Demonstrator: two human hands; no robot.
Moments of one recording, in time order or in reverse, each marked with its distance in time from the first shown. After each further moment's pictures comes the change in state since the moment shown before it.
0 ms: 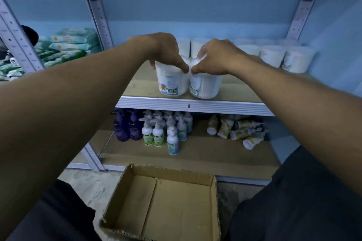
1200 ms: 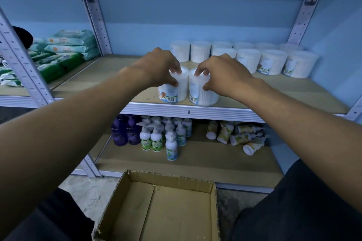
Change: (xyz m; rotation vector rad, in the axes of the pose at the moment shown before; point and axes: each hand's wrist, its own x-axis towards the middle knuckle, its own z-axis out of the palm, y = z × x) left_hand -0.003 -0.025 0.040 -0.013 0.261 0.183; right_hand 0.008 0.030 0.035 -0.108 0.091 -0.157
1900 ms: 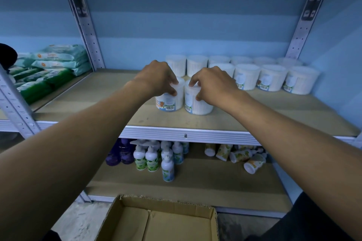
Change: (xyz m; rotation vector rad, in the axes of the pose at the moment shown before) left_hand 0.061 -0.013 0.016 -0.038 0.038 -0.099; right_hand 0.055 0.007 0.017 0.021 0.035 0.045
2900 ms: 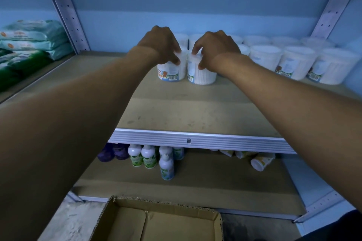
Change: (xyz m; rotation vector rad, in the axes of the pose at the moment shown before) left_hand 0.108 -0.028 0.036 -0.100 0.053 -0.066; right_hand 0.115 0.031 0.038 -0.029 0.035 0.057
